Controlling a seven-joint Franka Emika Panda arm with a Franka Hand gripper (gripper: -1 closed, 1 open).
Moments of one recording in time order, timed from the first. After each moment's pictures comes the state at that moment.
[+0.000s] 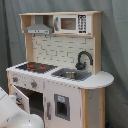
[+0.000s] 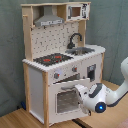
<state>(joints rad) -1.13 -0.67 2.26 -2.17 -1.03 2.22 1.45</state>
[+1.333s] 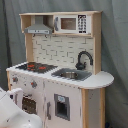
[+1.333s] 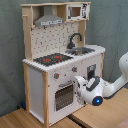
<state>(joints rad) -1.10 -0.67 2.12 -2.21 -1.20 2.21 1.64</state>
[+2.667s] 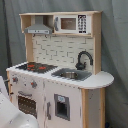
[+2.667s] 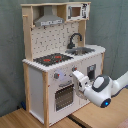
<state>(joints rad) -0.86 -0.65 2.00 -2.13 -1.40 2.07 1.36</state>
